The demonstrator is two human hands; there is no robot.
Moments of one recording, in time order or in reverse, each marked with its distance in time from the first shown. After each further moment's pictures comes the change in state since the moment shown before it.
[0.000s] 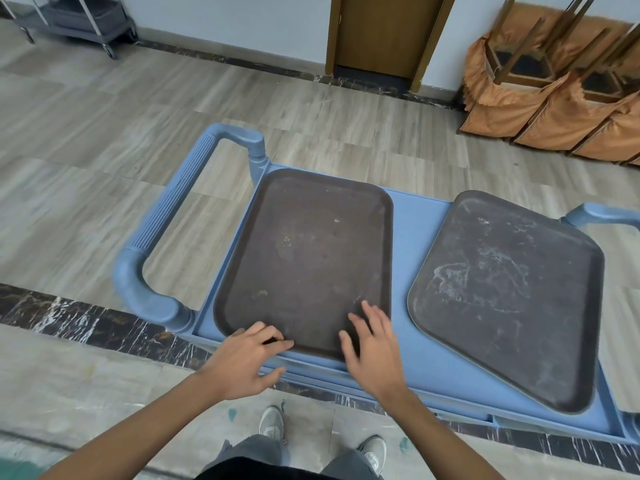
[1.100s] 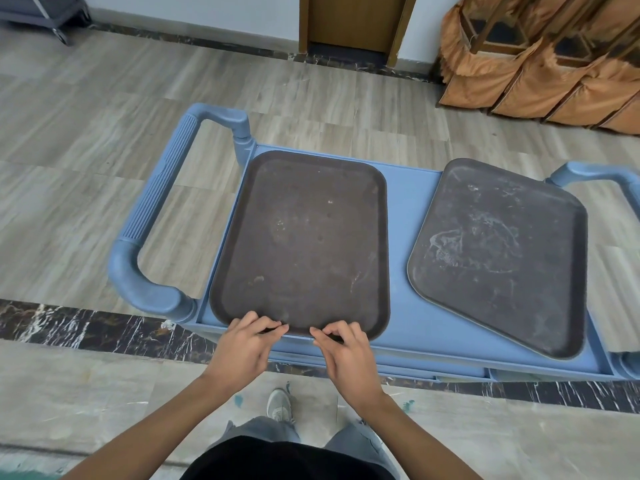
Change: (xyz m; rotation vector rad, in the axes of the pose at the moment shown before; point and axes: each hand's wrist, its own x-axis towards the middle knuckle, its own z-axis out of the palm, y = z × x) left_hand -0.022 -0.006 0.018 0.005 0.238 -0.026; right_hand -0.051 -0.051 0.047 -0.016 0.122 -0.149
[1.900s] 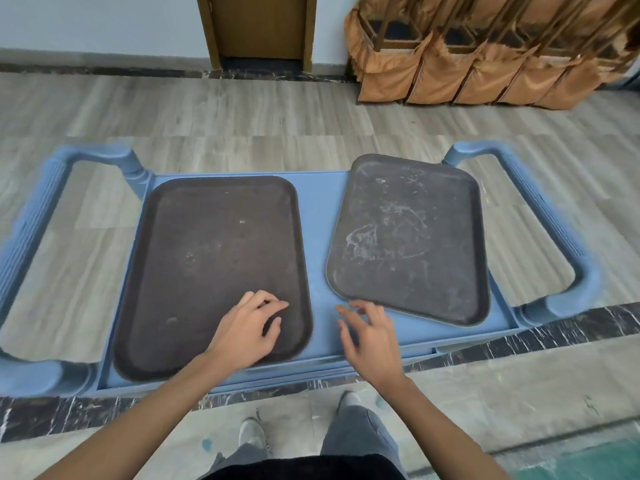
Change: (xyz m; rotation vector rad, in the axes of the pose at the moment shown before) left_hand 0.131 0.090 0.002 -0.158 -0.062 0.103; right_hand -0.020 0.130 -0.082 -0.016 0.182 0.336
